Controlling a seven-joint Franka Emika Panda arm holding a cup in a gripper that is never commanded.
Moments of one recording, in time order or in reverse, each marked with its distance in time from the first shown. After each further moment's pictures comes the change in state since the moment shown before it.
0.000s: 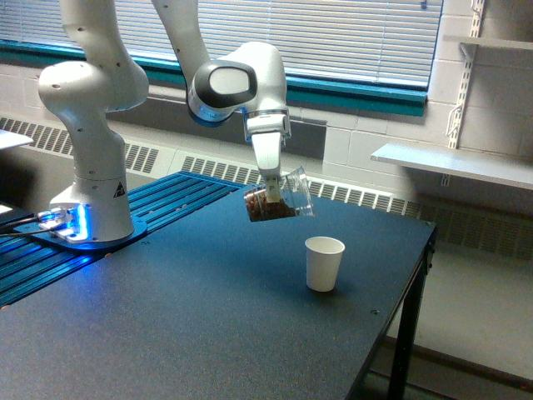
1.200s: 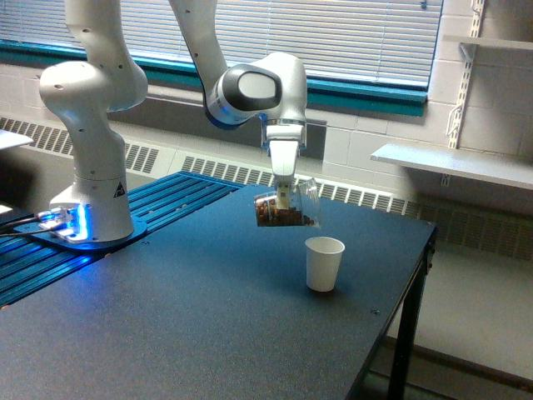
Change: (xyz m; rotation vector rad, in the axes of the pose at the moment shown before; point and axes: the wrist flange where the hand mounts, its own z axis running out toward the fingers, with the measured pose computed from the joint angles) arm 0.002 -0.035 0.016 -0.116 -0.047 -0.040
